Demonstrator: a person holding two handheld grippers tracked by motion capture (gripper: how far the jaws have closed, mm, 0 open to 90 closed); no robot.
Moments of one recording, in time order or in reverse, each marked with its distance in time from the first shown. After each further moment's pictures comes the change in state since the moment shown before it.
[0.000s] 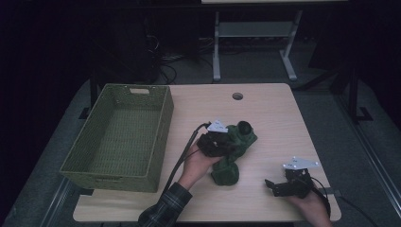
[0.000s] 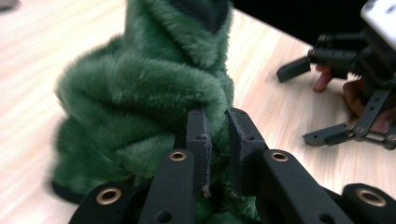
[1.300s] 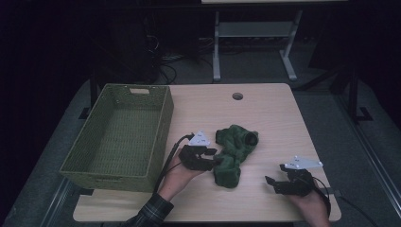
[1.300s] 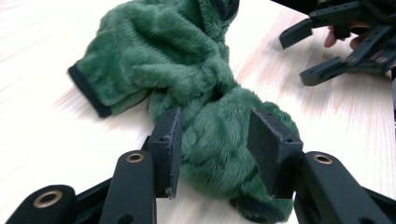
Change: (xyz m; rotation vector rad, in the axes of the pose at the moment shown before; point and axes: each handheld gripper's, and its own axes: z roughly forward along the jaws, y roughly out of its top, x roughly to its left) left arm -0.001 -0.045 -0.059 -0.019 0.049 0.031; right arm 0.005 0.007 -0.012 -0.060 0.051 0.008
